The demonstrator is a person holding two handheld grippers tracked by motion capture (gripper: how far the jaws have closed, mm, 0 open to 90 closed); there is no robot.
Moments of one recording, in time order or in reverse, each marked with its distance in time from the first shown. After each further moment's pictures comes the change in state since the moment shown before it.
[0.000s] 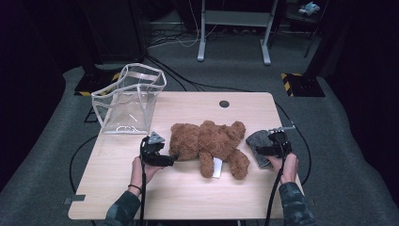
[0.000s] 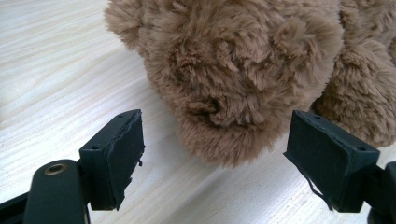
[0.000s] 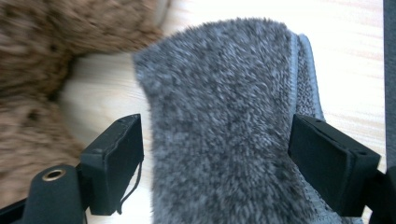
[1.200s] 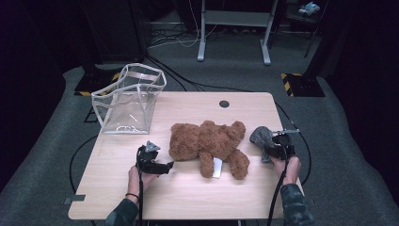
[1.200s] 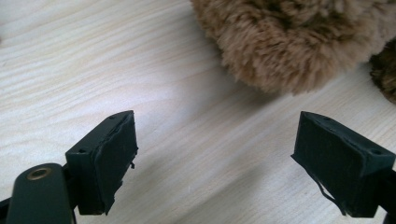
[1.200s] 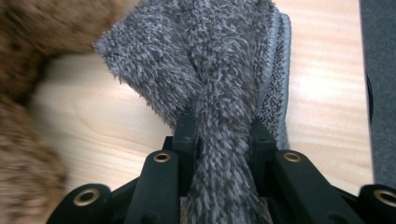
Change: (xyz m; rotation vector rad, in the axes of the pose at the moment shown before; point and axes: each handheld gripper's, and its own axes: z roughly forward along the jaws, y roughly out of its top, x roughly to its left) left arm 0.014 -0.041 0.011 0.079 0.061 -0.069; right arm -0.011 -0.010 0.002 -0.040 -0.022 0.046
